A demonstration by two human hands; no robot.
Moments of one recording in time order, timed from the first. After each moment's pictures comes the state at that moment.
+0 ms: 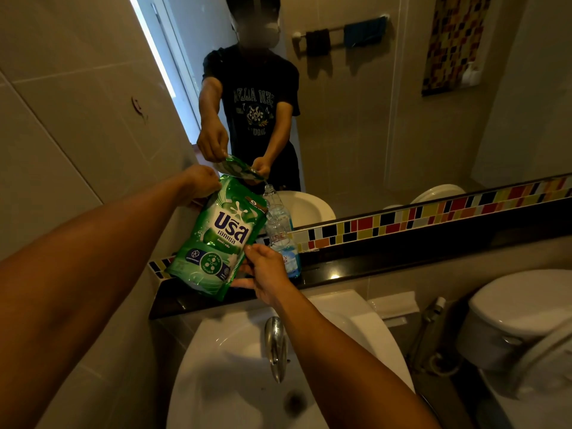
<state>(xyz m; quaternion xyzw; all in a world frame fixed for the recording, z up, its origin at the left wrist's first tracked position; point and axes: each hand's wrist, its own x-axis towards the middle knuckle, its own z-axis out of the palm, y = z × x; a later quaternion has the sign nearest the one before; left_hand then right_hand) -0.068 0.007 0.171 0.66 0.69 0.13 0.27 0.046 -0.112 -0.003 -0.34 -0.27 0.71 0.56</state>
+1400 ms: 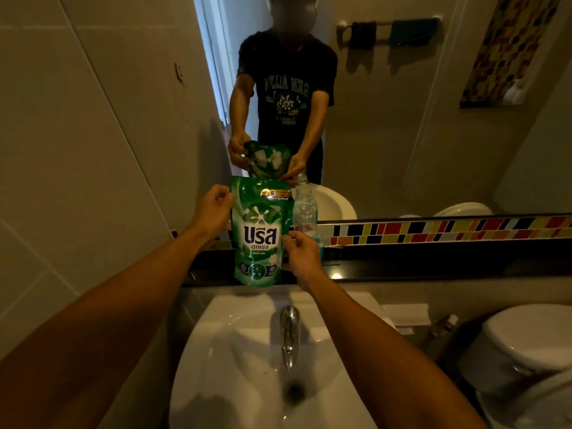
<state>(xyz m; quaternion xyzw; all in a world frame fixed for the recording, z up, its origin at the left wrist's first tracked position) -0.136 -0.033 0.057 0.55 0.57 0.47 0.38 0.048 -0.070 -0.047 -0.51 -0.41 0.53 0.53</state>
